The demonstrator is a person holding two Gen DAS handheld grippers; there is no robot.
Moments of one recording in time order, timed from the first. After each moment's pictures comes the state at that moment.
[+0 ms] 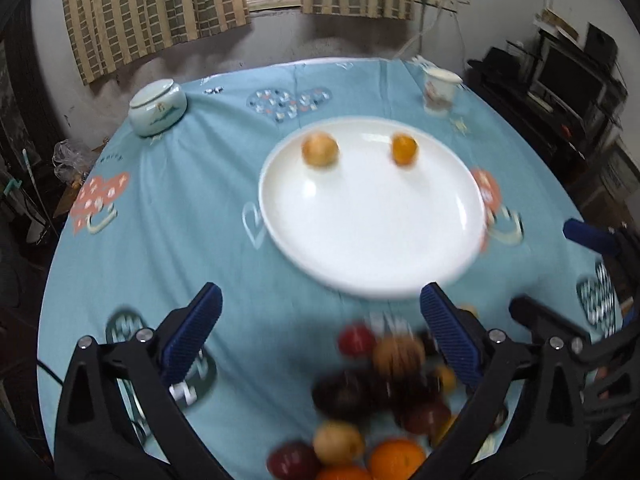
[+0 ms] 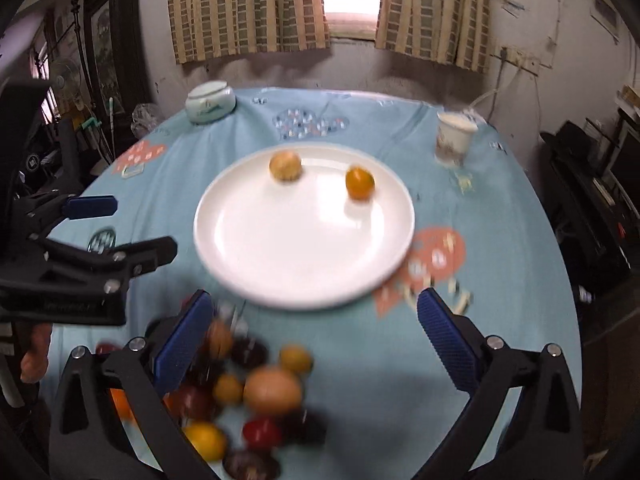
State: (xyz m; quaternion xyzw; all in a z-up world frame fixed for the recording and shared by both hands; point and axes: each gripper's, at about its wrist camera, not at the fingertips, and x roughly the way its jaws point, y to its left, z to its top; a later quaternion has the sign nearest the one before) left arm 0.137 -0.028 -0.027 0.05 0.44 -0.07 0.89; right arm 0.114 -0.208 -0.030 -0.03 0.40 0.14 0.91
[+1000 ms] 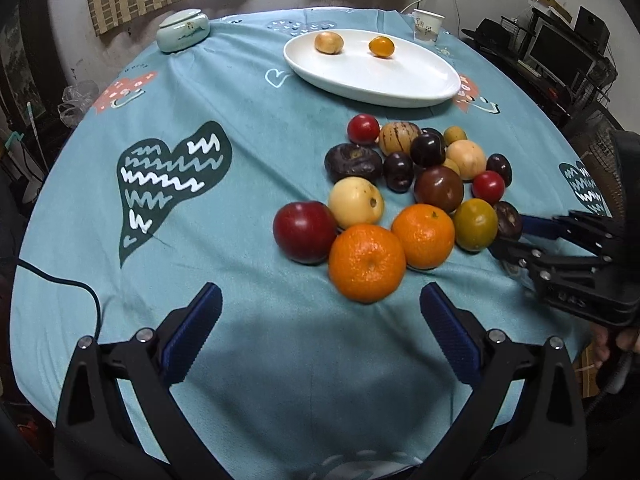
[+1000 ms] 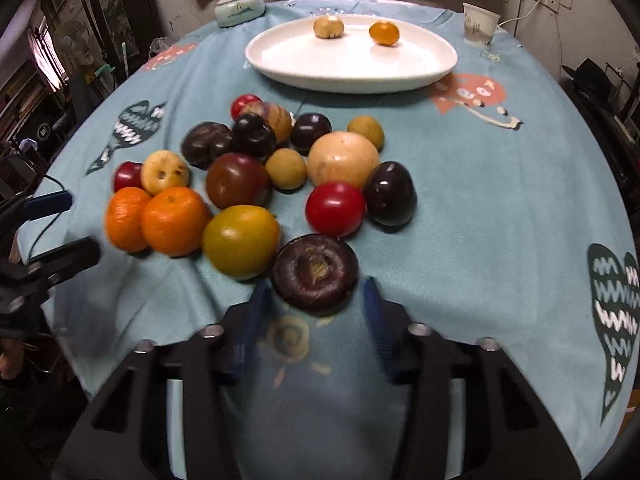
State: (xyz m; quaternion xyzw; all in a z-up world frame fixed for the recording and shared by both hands) left arm 0.002 0.016 -0.084 0.02 0.49 -0.07 0.87; right arm 0.028 -0.189 -0.116 -0.03 0.49 0.17 0.86
